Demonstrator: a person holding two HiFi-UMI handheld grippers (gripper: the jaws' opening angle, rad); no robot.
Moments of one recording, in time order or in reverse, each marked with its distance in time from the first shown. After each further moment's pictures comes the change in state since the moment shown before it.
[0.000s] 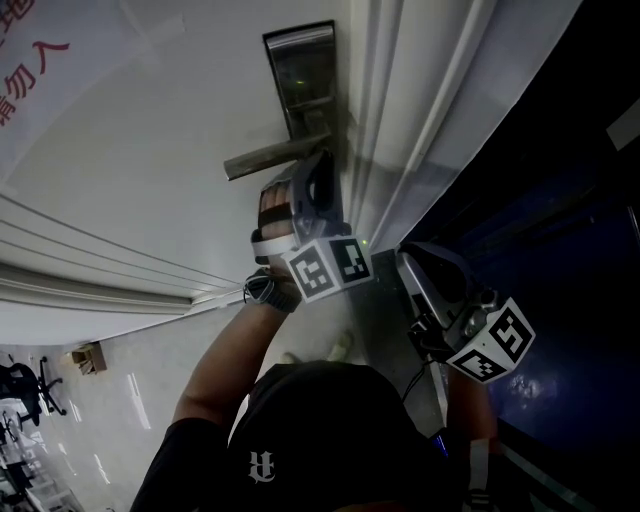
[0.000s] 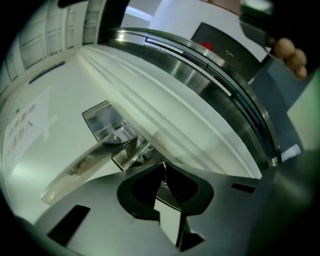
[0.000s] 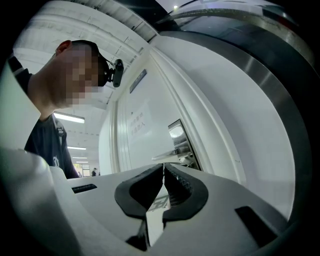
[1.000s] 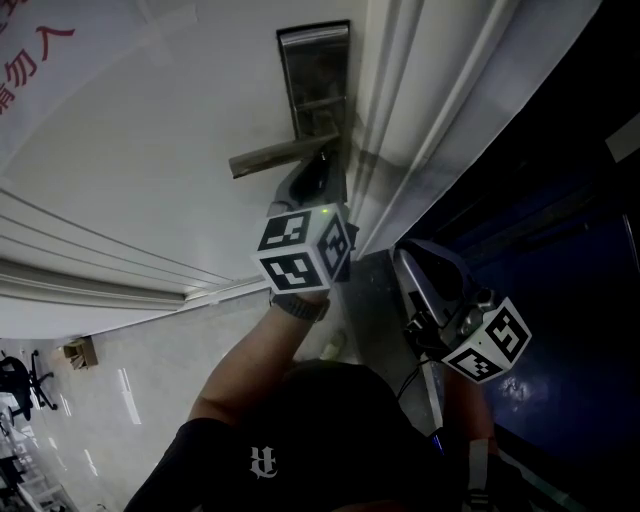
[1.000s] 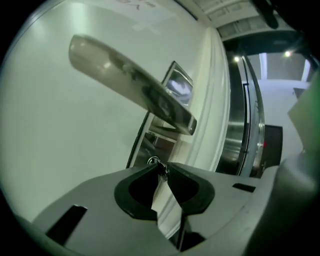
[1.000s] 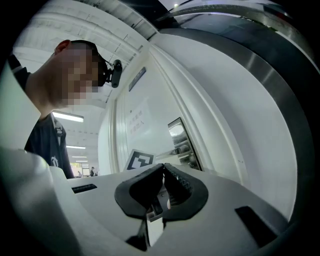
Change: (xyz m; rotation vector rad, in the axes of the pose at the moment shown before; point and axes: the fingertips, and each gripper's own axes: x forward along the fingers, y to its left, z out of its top) left arm 0.002 0.009 -0.012 -1.185 0.018 -0.197; right arm 0.012 -0.001 0.000 -0.003 0.015 -0.006
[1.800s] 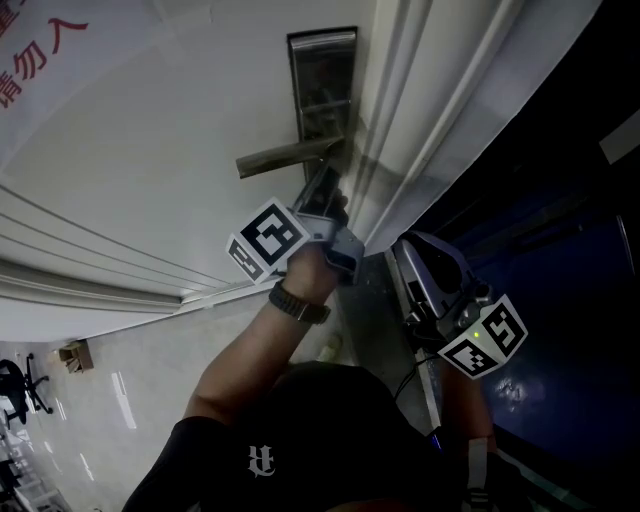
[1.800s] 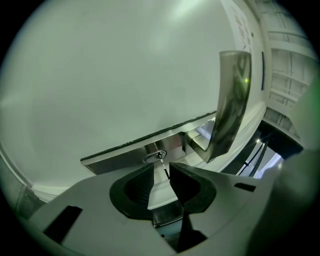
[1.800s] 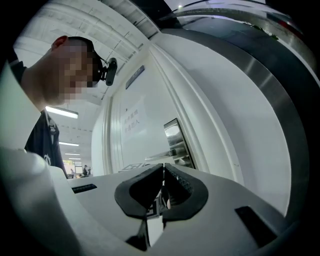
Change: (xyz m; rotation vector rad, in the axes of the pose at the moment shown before) left arm -0.001 0.007 -0.005 -0.818 -0.062 -0.268; right arm 0.006 -0.007 0.004 -0.027 -0.006 -0.069
